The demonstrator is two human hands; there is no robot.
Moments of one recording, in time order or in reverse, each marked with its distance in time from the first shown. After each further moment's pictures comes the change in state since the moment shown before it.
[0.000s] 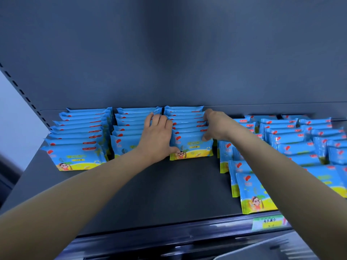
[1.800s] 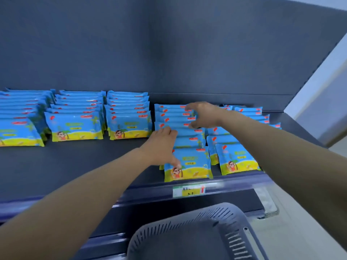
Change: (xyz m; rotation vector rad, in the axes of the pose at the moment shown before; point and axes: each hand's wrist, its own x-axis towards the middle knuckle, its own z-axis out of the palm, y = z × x) left_hand 0.000 0.198 -0.012 -0.315 -0.368 0.151; right_hand -0.039 0.176 -0.023 -0.161 0.035 -0.272
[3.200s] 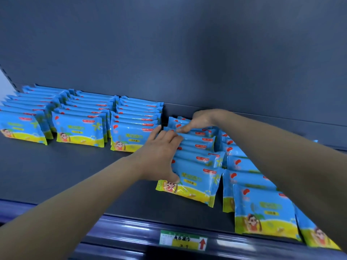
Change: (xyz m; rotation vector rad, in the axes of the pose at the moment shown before) left_hand 0.027 -0.014 -0.012 0.105 0.189 -0.115; right_hand 0.137 0.008 0.005 0.028 -0.427 -0.027
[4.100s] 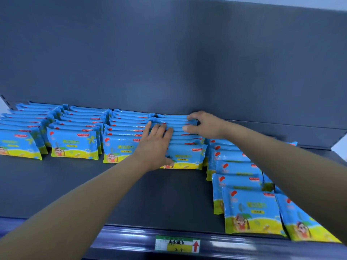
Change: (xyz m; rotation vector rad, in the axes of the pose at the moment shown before) left_hand 0.040 -0.009 0.005 0.238 0.072 -0.169; right_hand -0.051 0.032 0.006 0.282 0.437 -0.213
